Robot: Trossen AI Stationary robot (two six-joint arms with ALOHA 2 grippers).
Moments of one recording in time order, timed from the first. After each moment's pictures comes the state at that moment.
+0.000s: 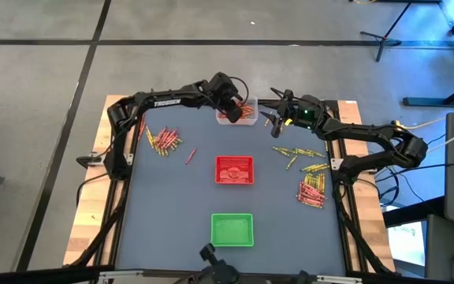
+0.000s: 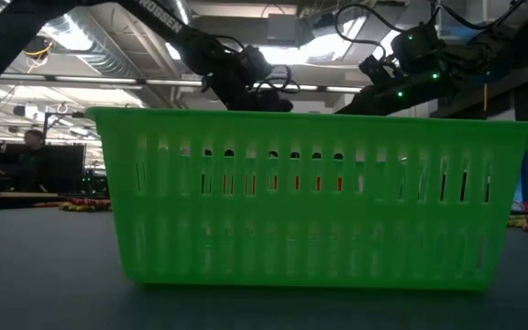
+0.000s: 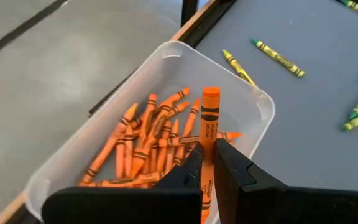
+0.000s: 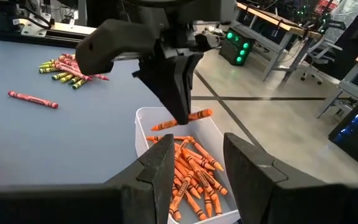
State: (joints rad) left arm 0.57 1.99 1.53 -0.29 0.04 -0.12; right arm -0.63 1.29 0.56 0.51 -0.22 -0.35
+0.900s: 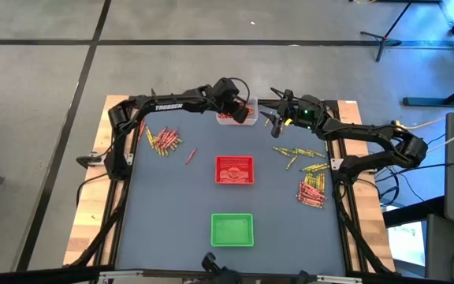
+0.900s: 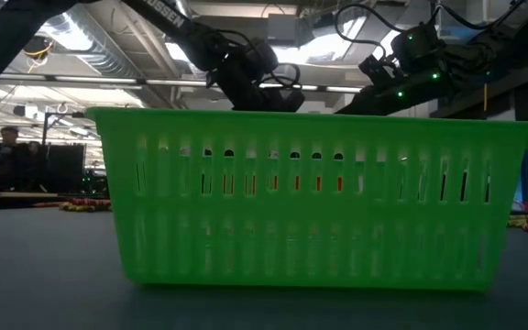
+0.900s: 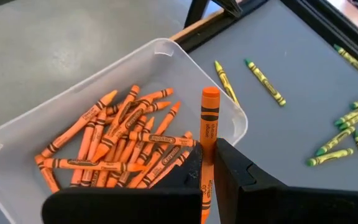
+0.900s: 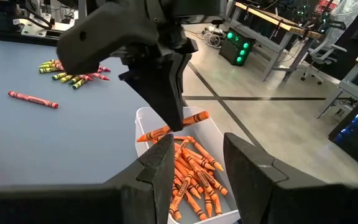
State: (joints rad) left arm 0.51 1.99 1.53 -0.27 -0.04 -0.41; right arm -0.63 1.29 0.56 0.51 -0.22 -0.35
